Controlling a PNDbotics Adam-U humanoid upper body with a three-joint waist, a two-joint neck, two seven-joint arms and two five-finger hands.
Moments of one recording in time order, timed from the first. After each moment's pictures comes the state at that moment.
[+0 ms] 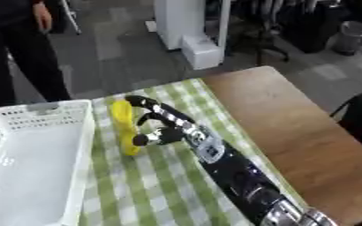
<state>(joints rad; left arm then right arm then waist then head) -0.30 0.38 -0.06 -1.99 0.32 -0.52 0.14 -0.89 -0.39 0.20 -0.84 0.03 -0.54 0.38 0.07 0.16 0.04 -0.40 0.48</state>
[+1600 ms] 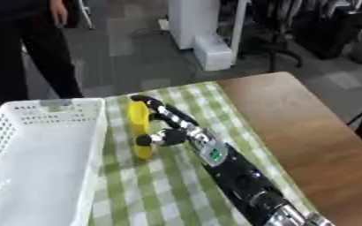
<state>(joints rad) -0.32 0.37 -0.06 -1.99 0.32 -0.52 0.12 -0.91 -0.42 0.18 -0.83 0.04 -0.55 0.35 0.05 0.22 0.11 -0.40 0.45</state>
